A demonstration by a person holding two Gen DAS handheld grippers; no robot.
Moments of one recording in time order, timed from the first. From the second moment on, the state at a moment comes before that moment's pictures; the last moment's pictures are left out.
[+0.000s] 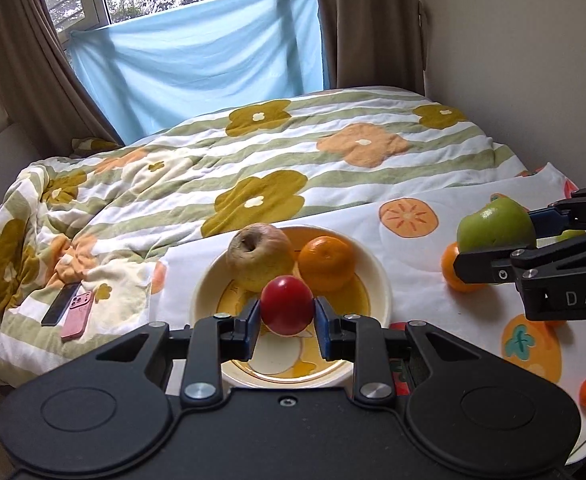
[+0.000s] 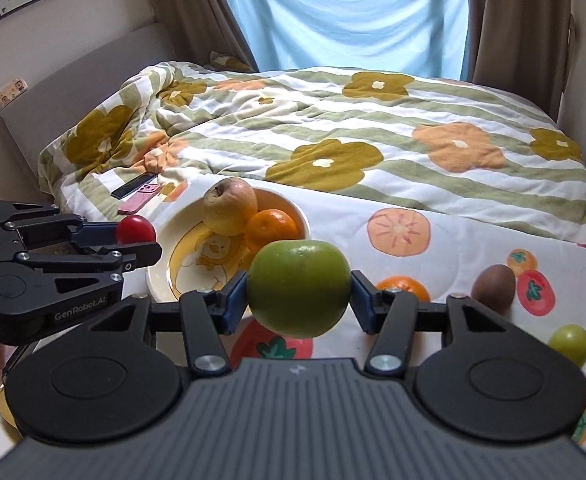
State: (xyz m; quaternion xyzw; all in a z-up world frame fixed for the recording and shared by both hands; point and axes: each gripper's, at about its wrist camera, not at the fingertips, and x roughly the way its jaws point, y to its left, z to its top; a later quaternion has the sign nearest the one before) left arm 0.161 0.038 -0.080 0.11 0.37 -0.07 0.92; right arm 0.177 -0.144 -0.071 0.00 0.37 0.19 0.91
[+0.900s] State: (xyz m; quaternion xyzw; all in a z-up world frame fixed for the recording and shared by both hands) left arm 0.266 0.093 -0.170 0.16 0.45 -0.12 0.87; right arm 0.250 -0.068 -0.124 0.00 0.42 0.15 0.89
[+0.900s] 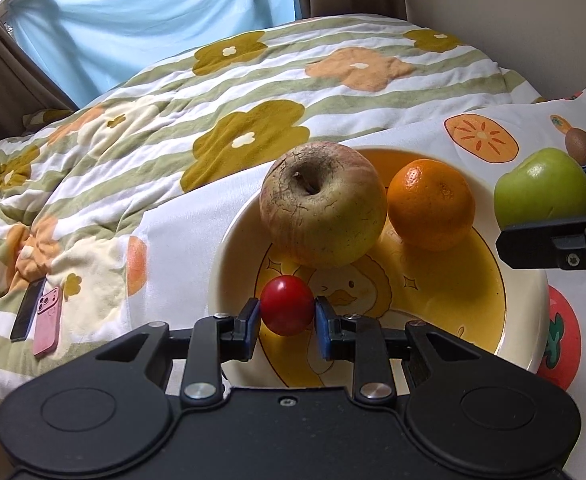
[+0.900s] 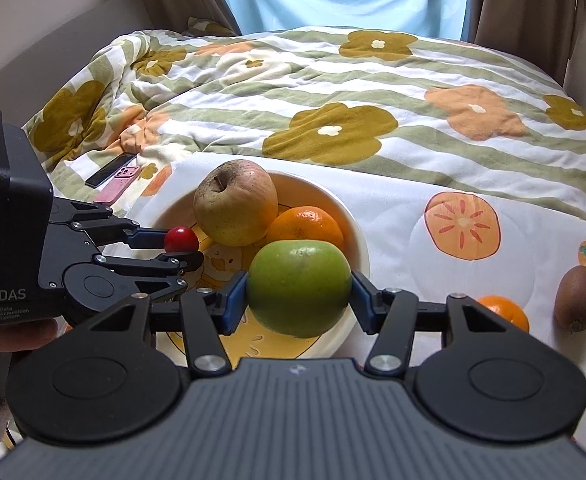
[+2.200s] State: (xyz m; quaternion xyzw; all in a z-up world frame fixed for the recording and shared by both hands) left arm 0.212 0.107 -0.149 0.15 0.41 -0.15 0.89; right arm 0.271 -0.007 -0.145 -0.04 0.44 0.20 0.87
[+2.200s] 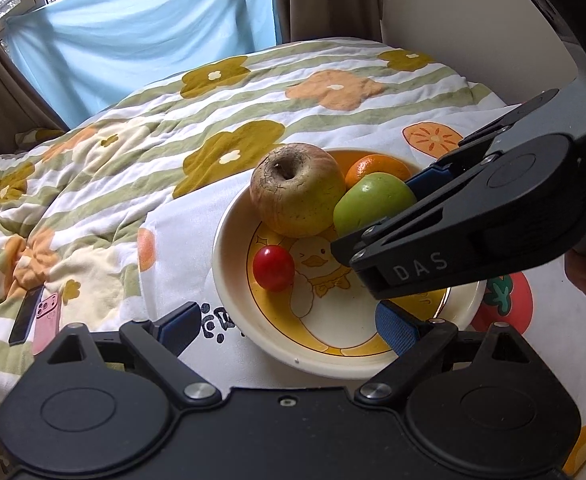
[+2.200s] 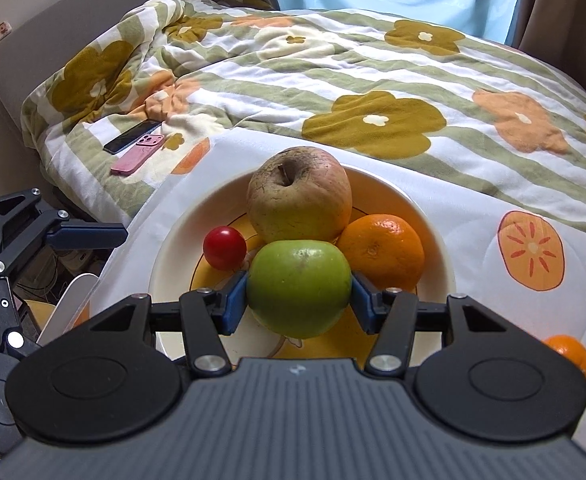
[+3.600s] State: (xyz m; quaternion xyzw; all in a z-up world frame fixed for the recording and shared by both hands) left arm 0.151 0.064 -0.087 0.11 0.38 -0.13 0.91; right arm 0.186 -0.085 -0.058 -0.02 0.37 0.12 0.92
